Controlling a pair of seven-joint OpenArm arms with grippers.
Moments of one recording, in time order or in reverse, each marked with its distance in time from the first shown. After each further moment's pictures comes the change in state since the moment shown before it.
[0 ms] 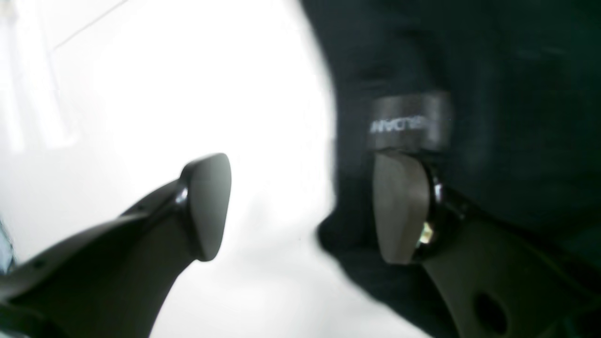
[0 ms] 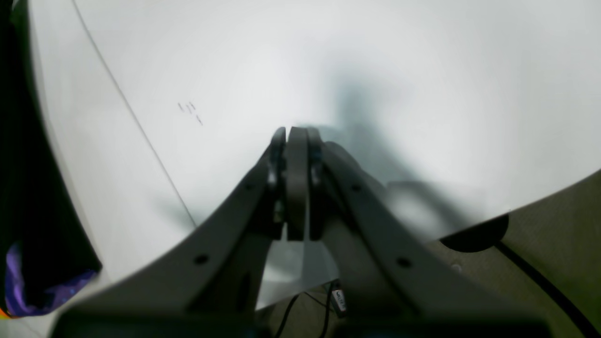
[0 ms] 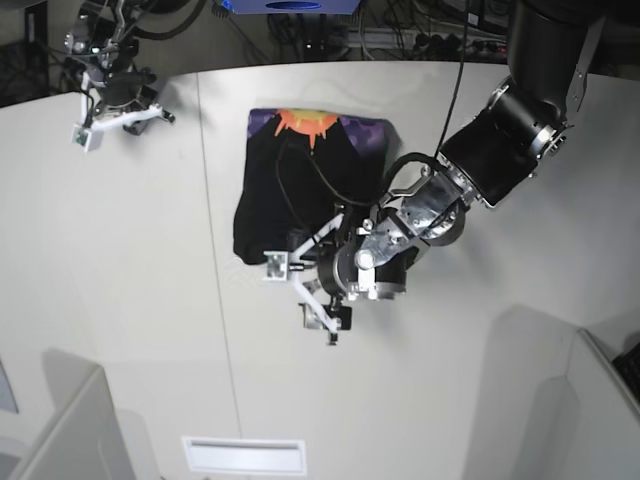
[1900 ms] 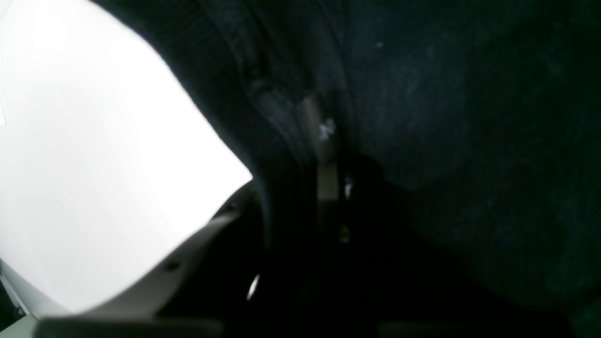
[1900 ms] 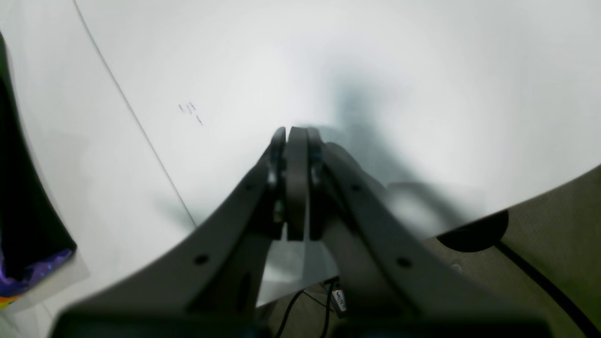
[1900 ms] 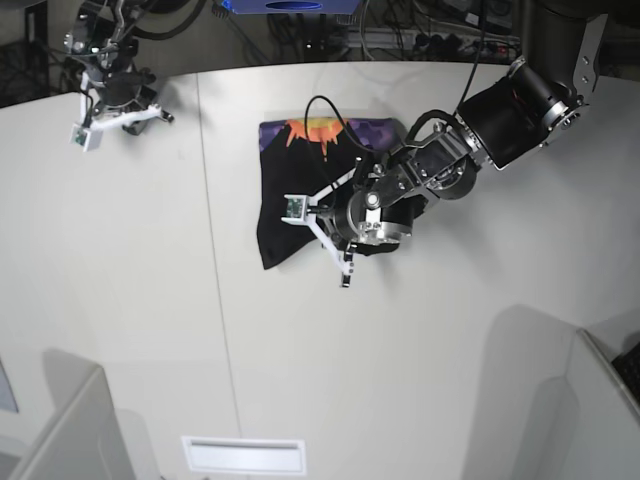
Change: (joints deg) left arm 7.5 -4.7 9.4 1.0 2.7 2.3 -0.5; right arm -0.1 -0.1 0.3 0.1 0.0 0.0 0.0
